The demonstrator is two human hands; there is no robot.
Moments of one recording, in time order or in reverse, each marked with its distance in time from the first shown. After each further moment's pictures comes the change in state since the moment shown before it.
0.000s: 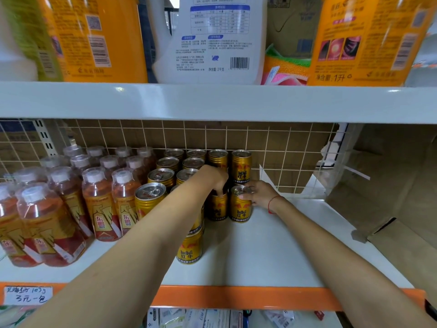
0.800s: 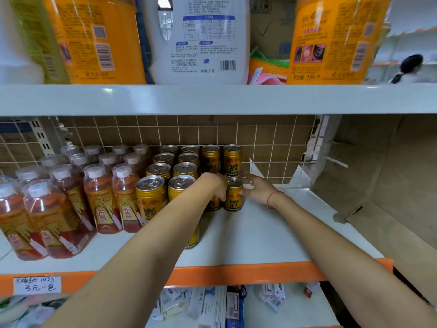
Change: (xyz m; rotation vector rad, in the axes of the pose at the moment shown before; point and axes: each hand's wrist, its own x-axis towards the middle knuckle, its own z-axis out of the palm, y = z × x) left_hand -0.022 0.037 0.020 -0.110 0.053 -0.028; right_hand -0.045 -0.006 -0.010 -0.226 0.063 -0.060
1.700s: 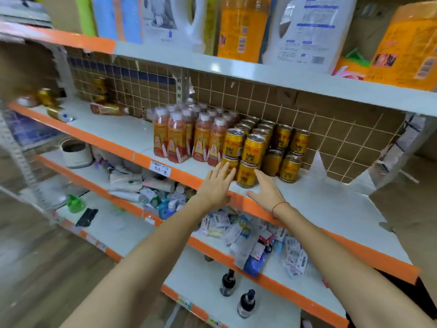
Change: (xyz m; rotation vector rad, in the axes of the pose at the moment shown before) left_hand -0.249 0.021 0.147 -0.213 0.391 -0.364; right_hand -0.162 -0.069 0.088 -0.221 -0.145 -0.436
